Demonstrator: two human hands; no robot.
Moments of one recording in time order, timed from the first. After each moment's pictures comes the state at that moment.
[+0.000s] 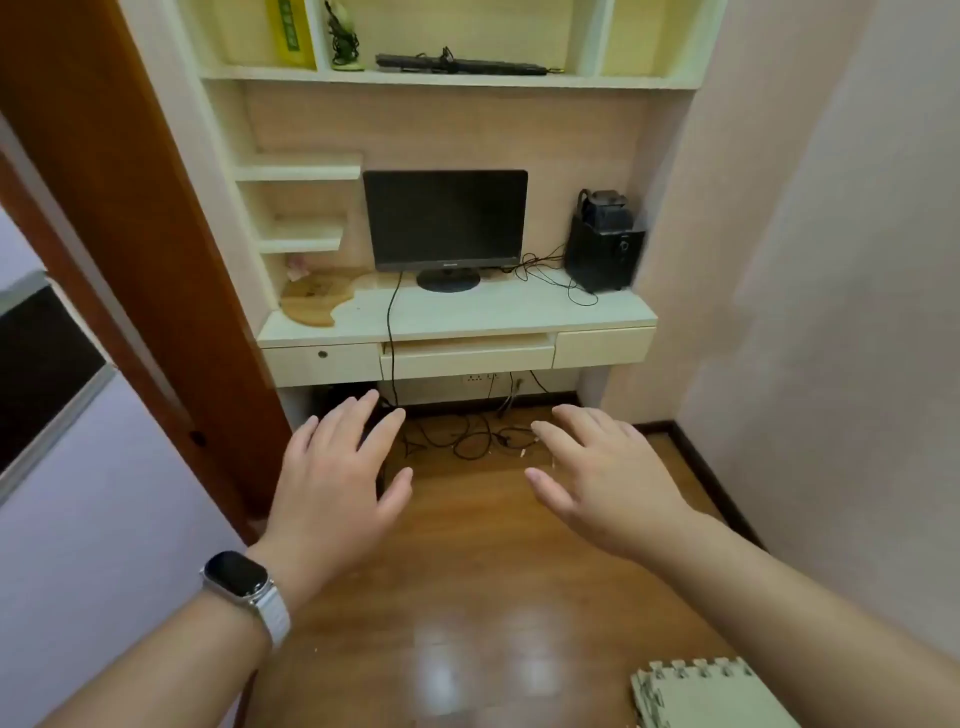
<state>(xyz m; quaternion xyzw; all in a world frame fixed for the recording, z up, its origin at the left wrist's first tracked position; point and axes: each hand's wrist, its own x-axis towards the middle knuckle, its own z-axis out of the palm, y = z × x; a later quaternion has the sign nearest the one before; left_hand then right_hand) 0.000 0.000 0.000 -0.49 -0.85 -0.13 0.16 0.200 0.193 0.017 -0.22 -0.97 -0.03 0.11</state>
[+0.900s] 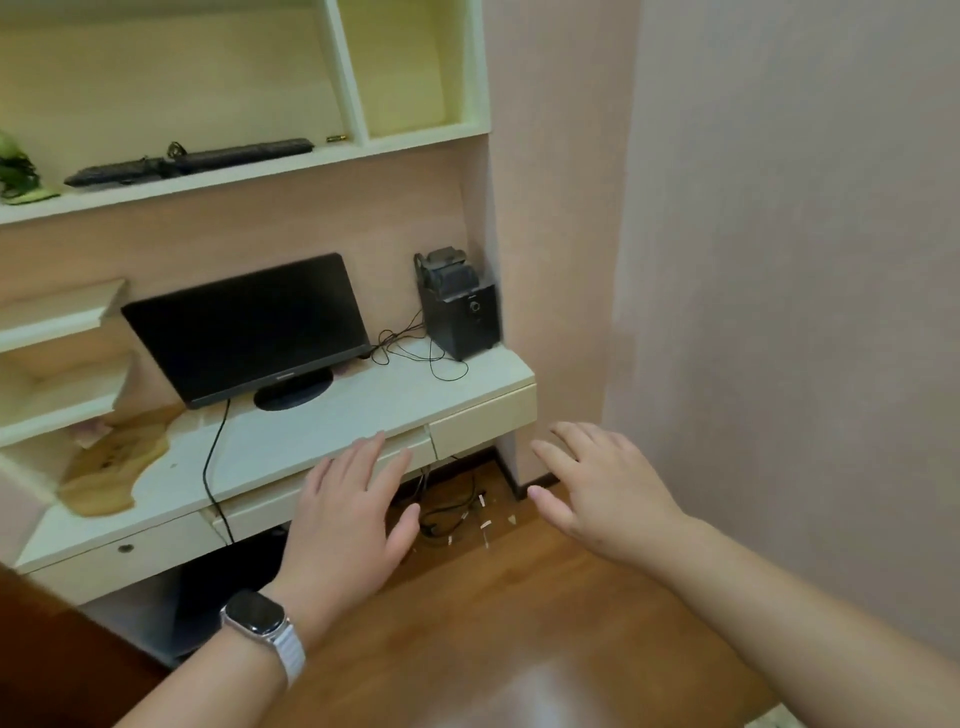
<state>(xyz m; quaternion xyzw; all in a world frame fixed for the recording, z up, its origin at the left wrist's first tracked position) 0.026 0.385 0.029 -0.59 -0.79 -0.06 0.15 0.263 0.536 0.022 -0.35 -0.93 -0.03 0.15</state>
